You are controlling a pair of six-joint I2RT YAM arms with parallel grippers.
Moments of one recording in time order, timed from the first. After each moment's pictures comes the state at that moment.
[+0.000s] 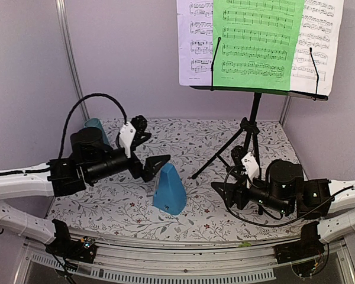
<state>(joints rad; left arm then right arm) -1.05 1.13 0.79 0.20 -0.17 0.05 1.29 0.96 0.64 0.02 0.46 0.17</state>
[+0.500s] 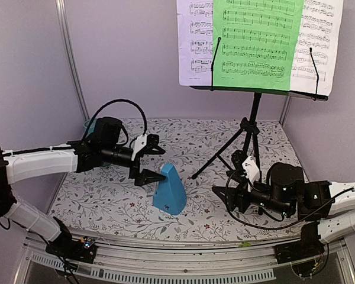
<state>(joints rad) -0.67 1.37 0.88 -0.01 0.68 0.49 1.29 0.94 0.60 0.02 0.42 0.17</state>
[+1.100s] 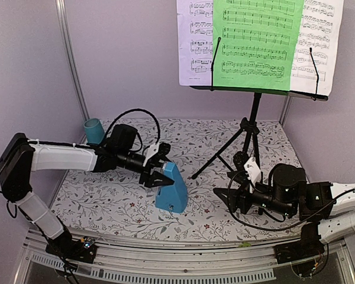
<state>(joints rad) -0.69 1.60 0.93 0.06 0.81 0.49 1.29 0.92 0.58 0.02 0.41 0.16</state>
